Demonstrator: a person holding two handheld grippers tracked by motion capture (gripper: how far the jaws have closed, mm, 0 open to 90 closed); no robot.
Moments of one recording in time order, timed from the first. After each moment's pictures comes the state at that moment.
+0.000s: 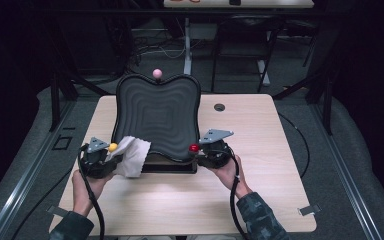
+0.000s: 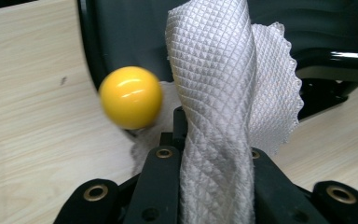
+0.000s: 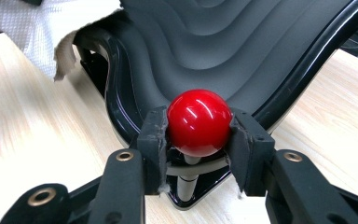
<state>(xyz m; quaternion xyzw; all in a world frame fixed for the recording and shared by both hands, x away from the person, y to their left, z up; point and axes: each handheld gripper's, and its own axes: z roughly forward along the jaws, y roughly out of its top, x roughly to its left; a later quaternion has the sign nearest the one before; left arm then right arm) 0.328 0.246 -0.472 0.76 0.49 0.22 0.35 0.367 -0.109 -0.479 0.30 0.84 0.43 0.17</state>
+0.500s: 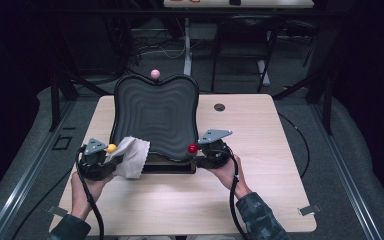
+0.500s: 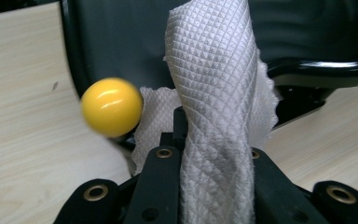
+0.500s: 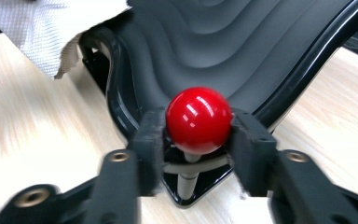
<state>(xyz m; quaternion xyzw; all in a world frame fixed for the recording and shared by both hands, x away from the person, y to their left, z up) 0.320 0.240 -0.465 0.77 0.48 0.21 0.37 0.366 -0.107 -0.478 0.29 0.84 0.42 0.16</state>
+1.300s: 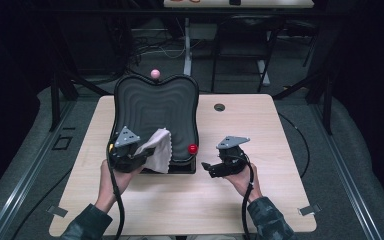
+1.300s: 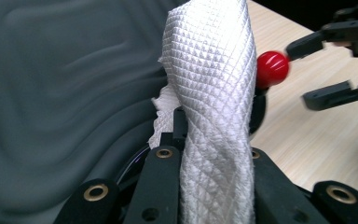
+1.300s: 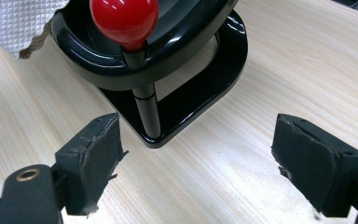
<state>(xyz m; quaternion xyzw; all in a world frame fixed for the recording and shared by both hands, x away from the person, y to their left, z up) 0.330 0.158 -0.435 0.80 0.38 0.19 0.43 0.358 -0.152 -0.500 0.34 0.83 0.40 0.16</state>
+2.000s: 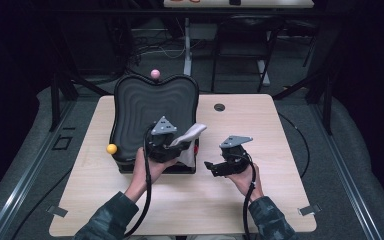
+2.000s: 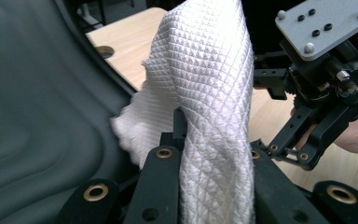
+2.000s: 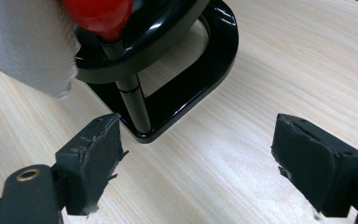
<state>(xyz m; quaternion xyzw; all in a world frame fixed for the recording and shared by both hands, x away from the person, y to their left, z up) 0.353 0.077 -0.423 0.82 0.32 0.12 0.46 0.362 -0.161 -0.505 0.36 0.83 0.40 0.15</state>
